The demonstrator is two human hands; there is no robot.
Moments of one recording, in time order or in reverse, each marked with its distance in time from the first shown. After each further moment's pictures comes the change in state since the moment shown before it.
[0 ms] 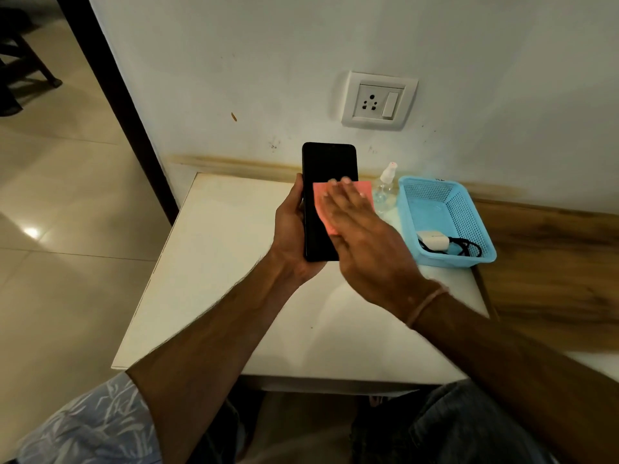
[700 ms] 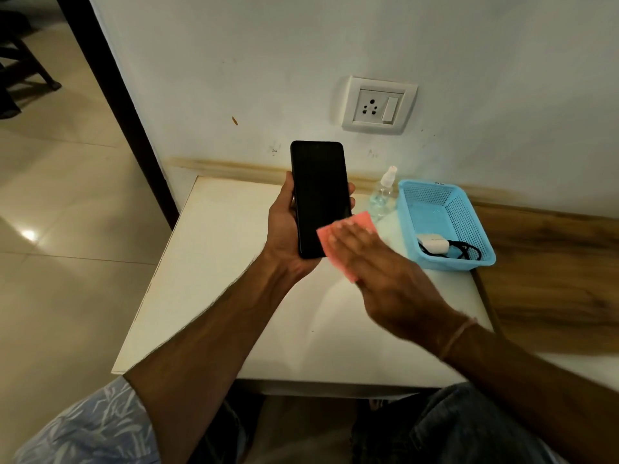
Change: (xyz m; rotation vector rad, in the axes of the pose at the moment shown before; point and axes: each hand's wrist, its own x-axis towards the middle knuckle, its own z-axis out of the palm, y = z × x) left_hand 0.003 0.010 -0.001 0.013 -0.027 0.050; right_hand -0.041 0.020 0.000 -0.069 -0.094 -0.200
